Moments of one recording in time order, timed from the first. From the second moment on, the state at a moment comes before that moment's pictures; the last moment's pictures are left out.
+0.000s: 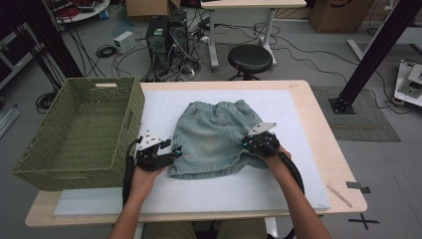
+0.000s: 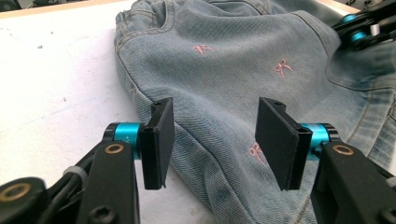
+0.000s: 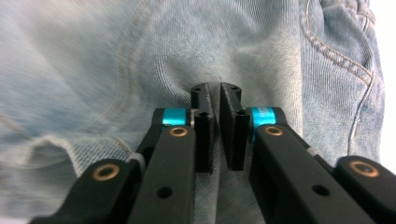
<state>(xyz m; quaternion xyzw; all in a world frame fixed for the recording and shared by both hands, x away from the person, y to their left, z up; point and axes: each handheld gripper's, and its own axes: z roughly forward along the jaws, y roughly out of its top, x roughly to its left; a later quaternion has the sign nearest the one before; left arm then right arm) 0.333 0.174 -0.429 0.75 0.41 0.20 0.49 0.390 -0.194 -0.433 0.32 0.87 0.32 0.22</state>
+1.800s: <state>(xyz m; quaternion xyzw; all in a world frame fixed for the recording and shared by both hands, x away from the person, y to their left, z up) 0.334 0.170 -0.433 0.74 0.40 0.19 0.51 0.345 -0.221 -0.450 0.28 0.88 0.38 0.11</state>
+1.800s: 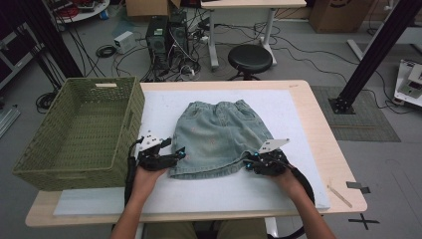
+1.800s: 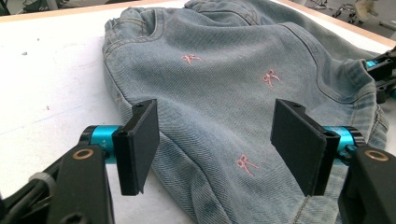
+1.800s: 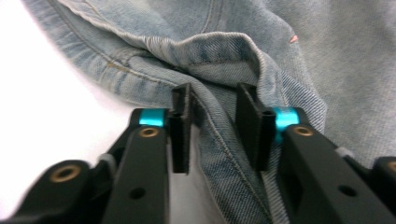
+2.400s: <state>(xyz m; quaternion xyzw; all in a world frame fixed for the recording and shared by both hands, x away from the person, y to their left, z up) 0.332 0.175 -0.429 0.73 0.40 0.20 0.52 0.330 -0.237 -0.434 0.26 0.87 0.42 0.10</state>
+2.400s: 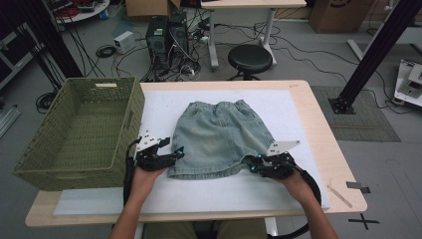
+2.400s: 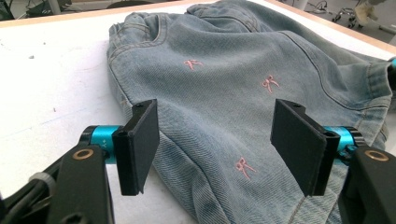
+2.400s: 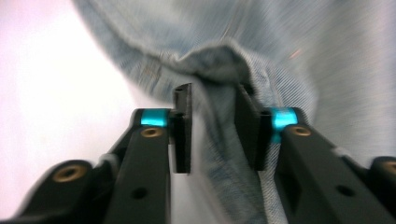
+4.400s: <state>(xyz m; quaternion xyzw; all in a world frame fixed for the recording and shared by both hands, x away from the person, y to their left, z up) 0.332 0.172 -0.430 0.74 0.40 0.19 0.51 0.325 -0.207 -0.449 0.20 0.90 0.36 0.18</state>
